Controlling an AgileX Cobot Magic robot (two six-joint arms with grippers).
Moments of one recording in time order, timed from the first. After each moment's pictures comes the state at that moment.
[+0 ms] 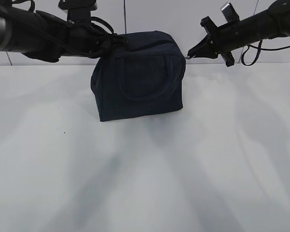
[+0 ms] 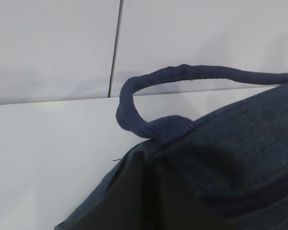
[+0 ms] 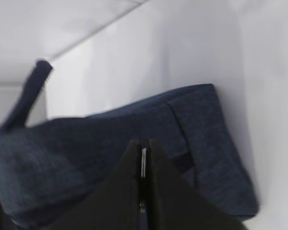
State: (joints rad) left arm -0.43 2.09 -1.52 -1.34 -0.10 1.03; right arm -0.02 2.57 -2.43 0.98 1.14 -0.10
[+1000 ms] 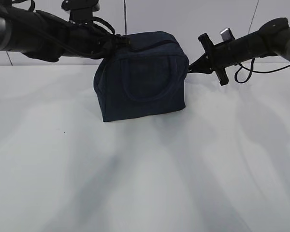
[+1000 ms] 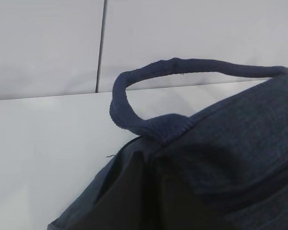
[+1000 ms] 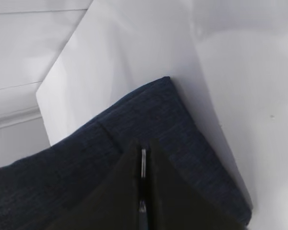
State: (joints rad) left arm -0.43 2.09 -1.52 -1.34 -0.05 1.03; right arm -0.02 2.67 -2.43 0.98 1.10 0.10
